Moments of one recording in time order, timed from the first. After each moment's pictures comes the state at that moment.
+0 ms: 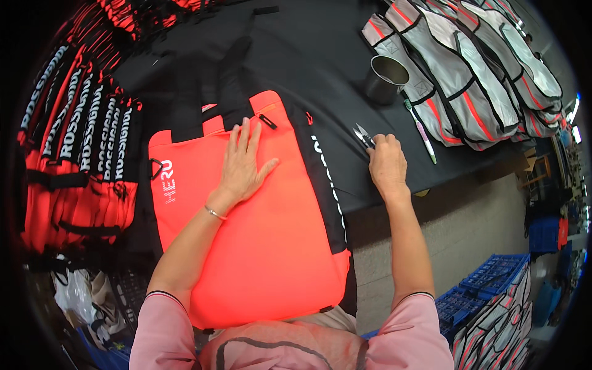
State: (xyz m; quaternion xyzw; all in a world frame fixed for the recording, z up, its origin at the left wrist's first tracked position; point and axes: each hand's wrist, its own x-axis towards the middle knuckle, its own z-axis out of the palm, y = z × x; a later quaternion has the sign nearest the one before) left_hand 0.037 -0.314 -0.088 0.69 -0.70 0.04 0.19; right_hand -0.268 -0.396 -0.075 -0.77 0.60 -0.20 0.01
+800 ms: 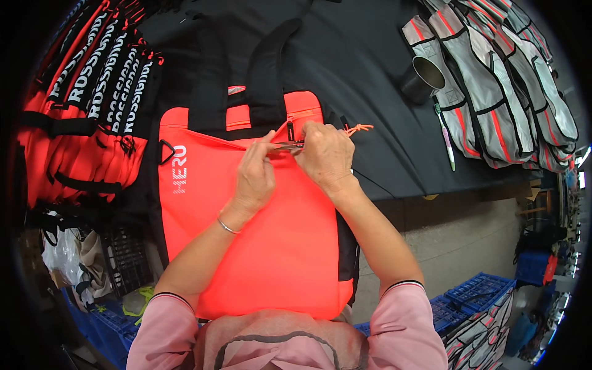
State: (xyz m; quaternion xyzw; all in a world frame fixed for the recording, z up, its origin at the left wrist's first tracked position) left_hand 0.028 -0.242 -0.099 0.63 -0.63 -0.06 0.45; right_hand -0.109 -0.335 -0.058 -0.86 0.43 -0.28 0.04
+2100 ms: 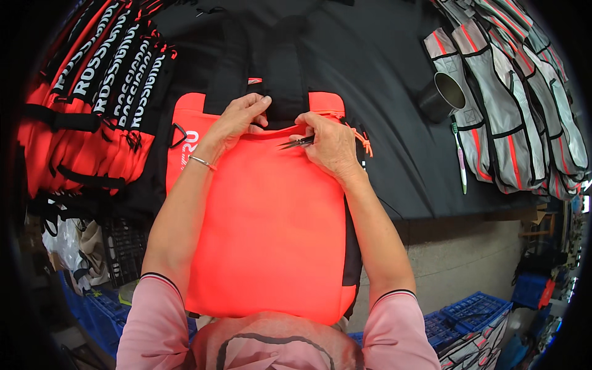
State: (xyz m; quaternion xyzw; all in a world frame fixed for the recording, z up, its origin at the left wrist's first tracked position) left_hand 0.115 -0.329 -0.055 0.66 -0.33 -0.49 0.47; right_hand -0.091 -0.383 -0.083 -0.87 0.32 -0.31 0.22
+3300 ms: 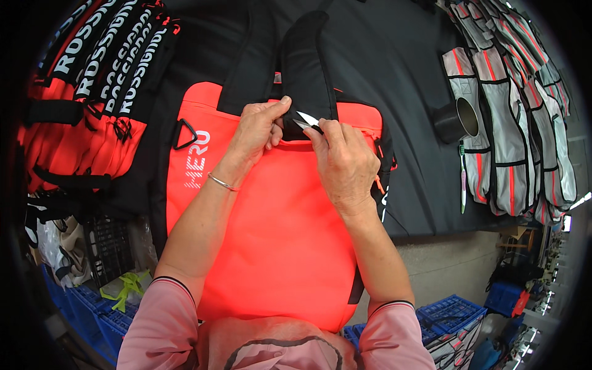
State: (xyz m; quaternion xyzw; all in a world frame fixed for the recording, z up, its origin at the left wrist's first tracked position) left_hand 0.113 -0.319 -0.077 0.58 -0.26 -0.50 0.59; right_hand -0.054 -0.354 -0.057 -0.86 0.33 -0.39 -0.04
